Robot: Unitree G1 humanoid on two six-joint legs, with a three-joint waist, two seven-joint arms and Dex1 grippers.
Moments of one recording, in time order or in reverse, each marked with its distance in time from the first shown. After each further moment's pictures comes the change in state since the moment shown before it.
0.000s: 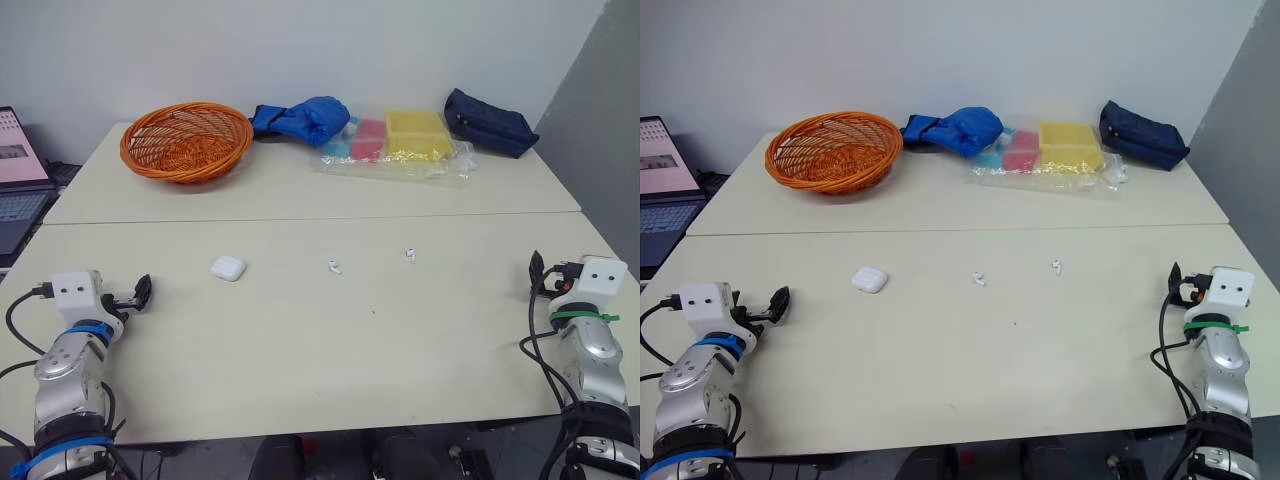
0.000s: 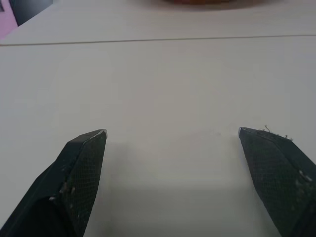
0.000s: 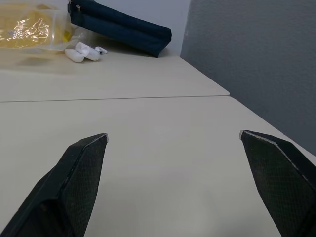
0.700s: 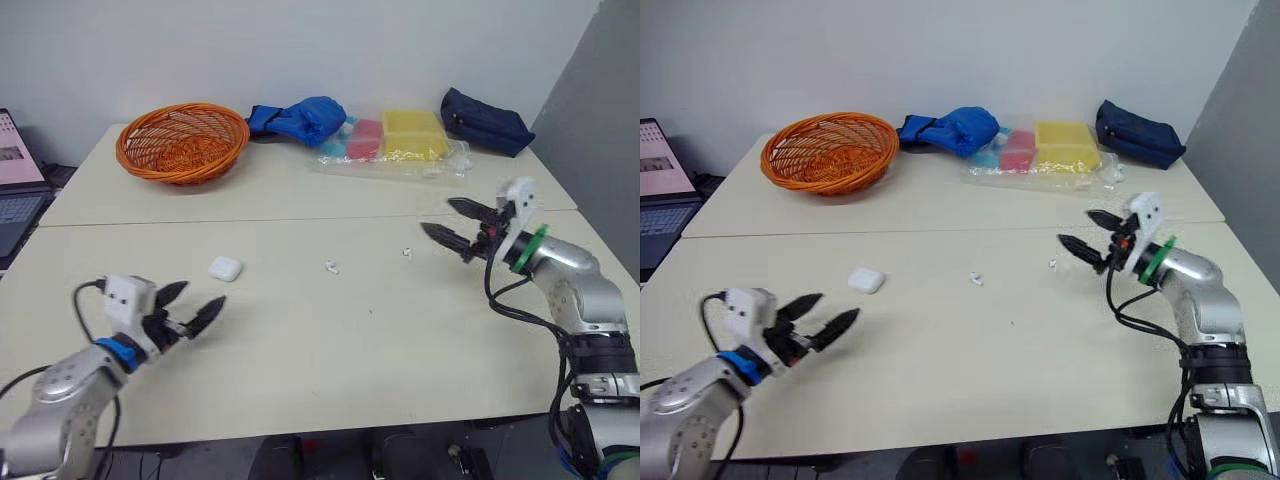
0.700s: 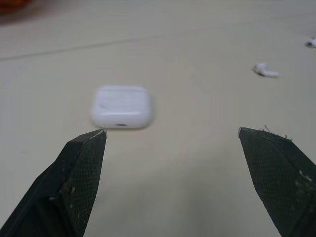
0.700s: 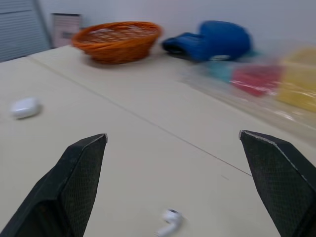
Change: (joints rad) left arm 0.348 0.012 -0.154 -0.749 -0.220 0.395 -0.247; right arm -0.321 -0.182 0.354 -0.313 0.312 0.581 0.814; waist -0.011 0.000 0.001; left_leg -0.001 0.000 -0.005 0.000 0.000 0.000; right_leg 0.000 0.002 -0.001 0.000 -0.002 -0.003
